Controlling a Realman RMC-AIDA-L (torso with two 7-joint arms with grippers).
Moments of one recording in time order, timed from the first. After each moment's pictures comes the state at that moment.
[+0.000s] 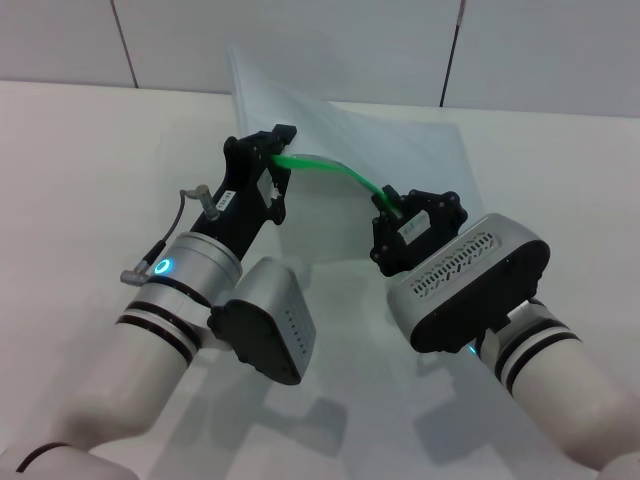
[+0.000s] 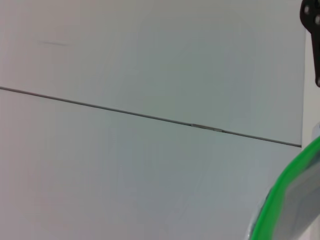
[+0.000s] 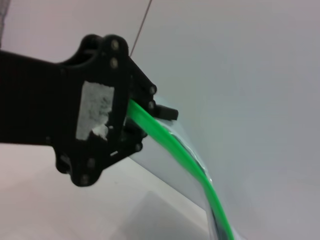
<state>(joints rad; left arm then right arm) -0.53 -2.03 2.86 0.71 1.64 -1.09 -1.46 0.59 2.02 -2.82 -0.92 -1.36 0.74 2.01</state>
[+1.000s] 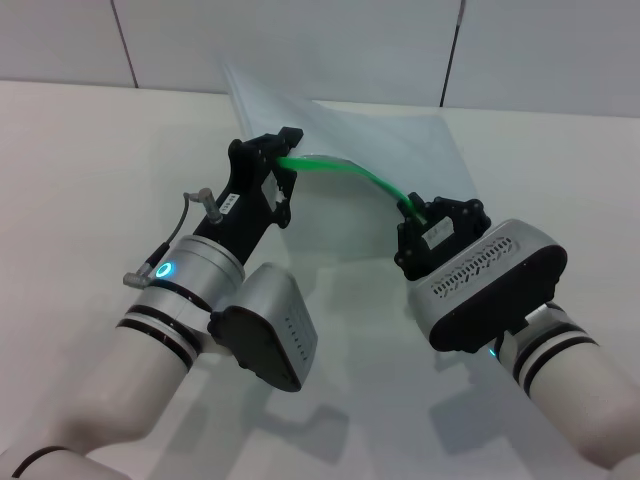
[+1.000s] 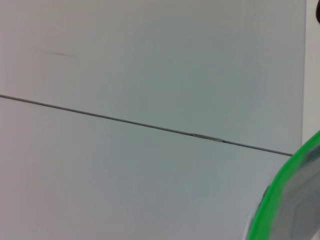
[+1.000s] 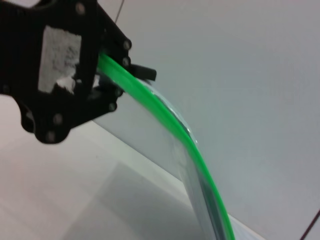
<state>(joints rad) -0.52 -2.02 2.86 0.72 1.68 -1.09 -1.48 0.57 2.02 -2.82 -0.87 -1.36 0.74 2.03</state>
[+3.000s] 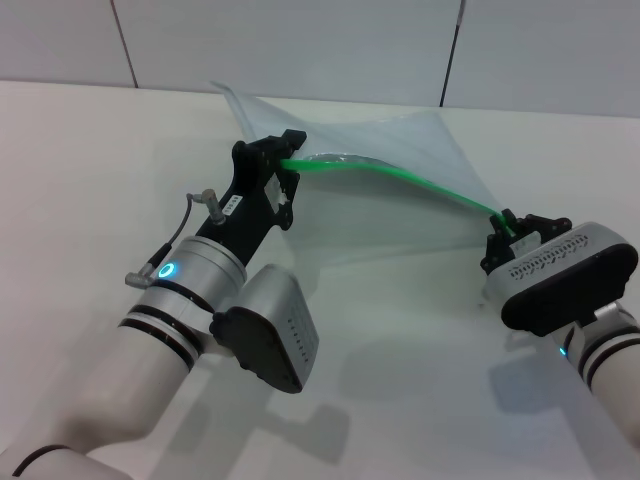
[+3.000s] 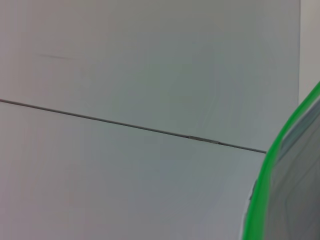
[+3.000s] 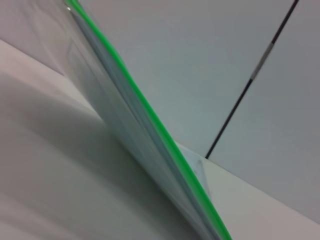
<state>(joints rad) -0.52 -2.02 2.86 0.72 1.68 -1.08 -1.47 0.57 2.02 -2.82 -0.66 -1.26 0.73 2.14</state>
